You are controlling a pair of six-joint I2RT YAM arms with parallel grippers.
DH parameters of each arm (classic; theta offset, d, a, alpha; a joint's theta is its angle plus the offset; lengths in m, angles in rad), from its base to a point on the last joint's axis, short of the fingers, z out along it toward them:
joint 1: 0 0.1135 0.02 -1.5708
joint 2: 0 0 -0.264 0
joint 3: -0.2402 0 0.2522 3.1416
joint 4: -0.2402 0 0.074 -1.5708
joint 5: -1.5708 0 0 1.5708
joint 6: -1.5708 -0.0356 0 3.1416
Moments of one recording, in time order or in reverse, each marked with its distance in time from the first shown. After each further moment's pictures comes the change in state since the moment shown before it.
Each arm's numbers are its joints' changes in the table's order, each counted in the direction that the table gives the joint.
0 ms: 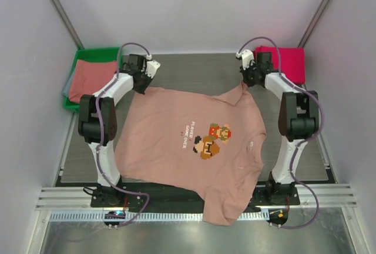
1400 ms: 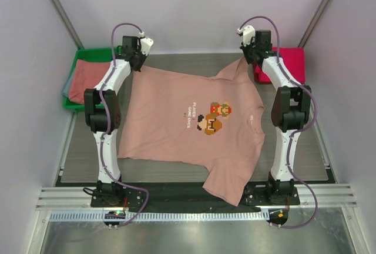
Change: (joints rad) left arm 0.064 0.294 -0.480 0.037 0.067 -0.006; right arm 0.017 0.304 -0.557 -0.078 -0.166 -0.048
